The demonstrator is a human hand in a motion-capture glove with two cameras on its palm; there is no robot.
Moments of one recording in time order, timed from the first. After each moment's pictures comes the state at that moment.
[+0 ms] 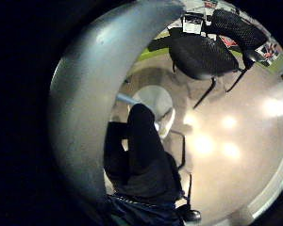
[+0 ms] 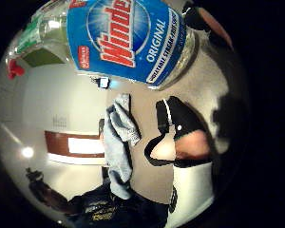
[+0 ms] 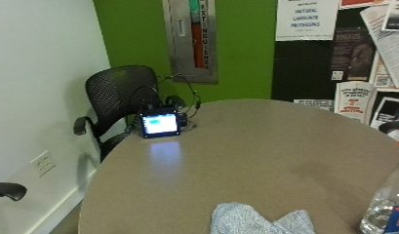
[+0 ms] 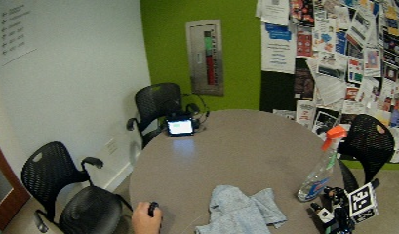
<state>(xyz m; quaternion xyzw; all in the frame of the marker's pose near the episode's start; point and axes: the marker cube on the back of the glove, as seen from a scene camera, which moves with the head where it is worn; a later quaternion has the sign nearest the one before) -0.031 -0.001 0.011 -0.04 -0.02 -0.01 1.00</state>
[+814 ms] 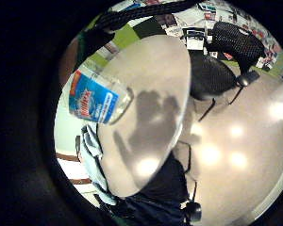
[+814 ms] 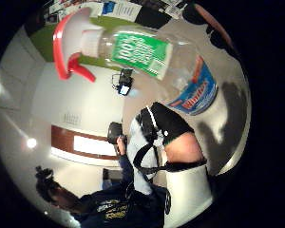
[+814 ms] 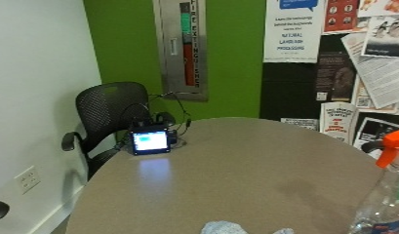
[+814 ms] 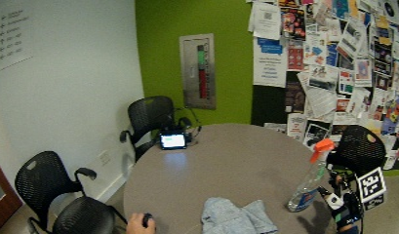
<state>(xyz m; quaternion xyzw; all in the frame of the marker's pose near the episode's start) -0.068 -0.021 -0.034 -0.03 -0.07 -0.05 1.00</state>
